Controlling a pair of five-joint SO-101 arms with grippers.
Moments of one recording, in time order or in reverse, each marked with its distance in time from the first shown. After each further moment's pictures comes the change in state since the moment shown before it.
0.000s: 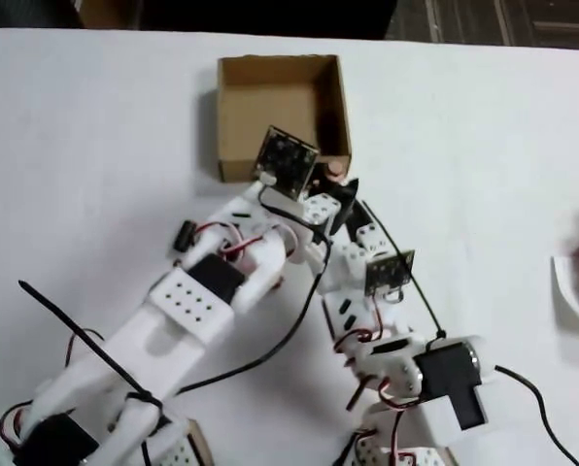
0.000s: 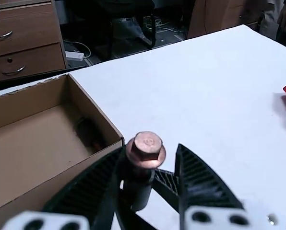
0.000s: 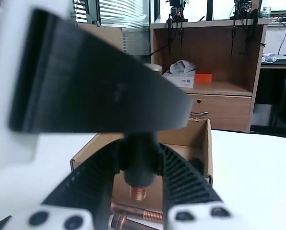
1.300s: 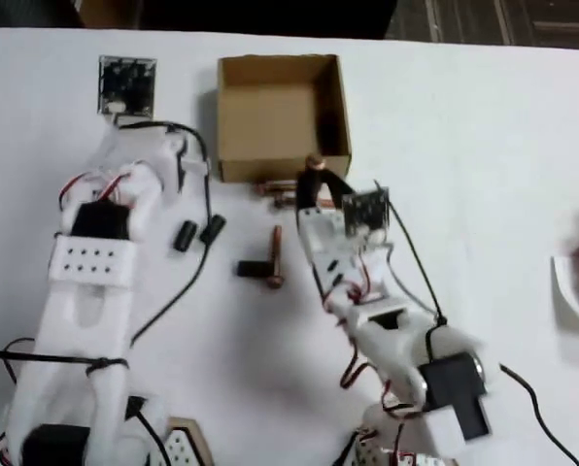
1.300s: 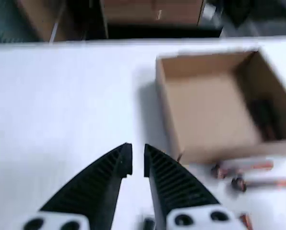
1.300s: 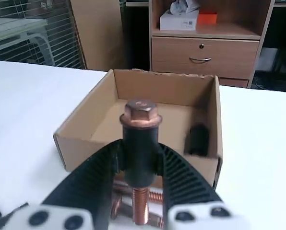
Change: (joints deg) left arm -33.4 -0.1 -12.7 27.8 -2.7; right arm 0.1 -4.6 -17.1 35.7 0.0
